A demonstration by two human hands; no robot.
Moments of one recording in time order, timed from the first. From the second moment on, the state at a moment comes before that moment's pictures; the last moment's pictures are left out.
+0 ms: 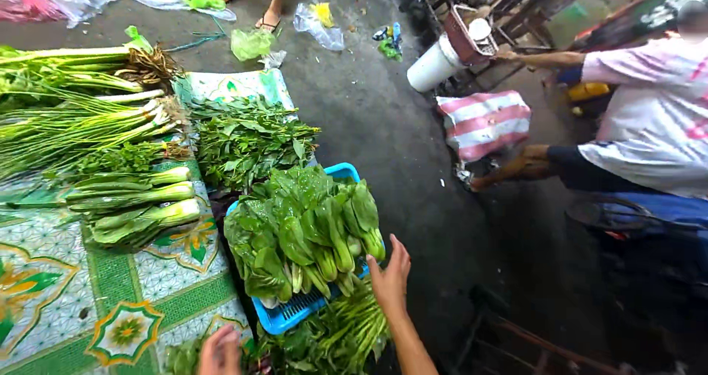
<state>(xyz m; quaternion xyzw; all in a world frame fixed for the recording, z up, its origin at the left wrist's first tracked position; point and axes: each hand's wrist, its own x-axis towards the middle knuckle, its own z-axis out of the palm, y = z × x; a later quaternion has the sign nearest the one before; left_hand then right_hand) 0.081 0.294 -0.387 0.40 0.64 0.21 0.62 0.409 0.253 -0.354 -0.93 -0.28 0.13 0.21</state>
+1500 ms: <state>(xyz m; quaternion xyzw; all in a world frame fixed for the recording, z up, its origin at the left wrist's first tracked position) 0.098 0.485 -0.496 -0.04 0.64 0.44 0.63 0.176 0.535 -0.447 -0.65 -0.67 0.36 -0.02</state>
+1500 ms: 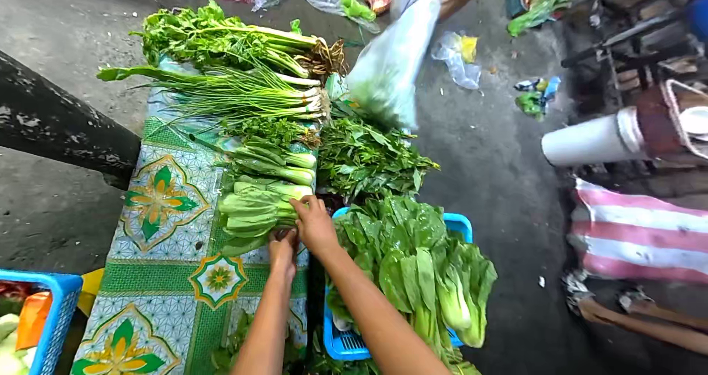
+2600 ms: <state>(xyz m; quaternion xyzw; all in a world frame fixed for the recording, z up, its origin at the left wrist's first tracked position) 0.250 0.284 -0.377 0.44 0.67 0.14 0.58 0.416 0.259 -0.382 -0.91 -0.29 0.23 0.20</state>
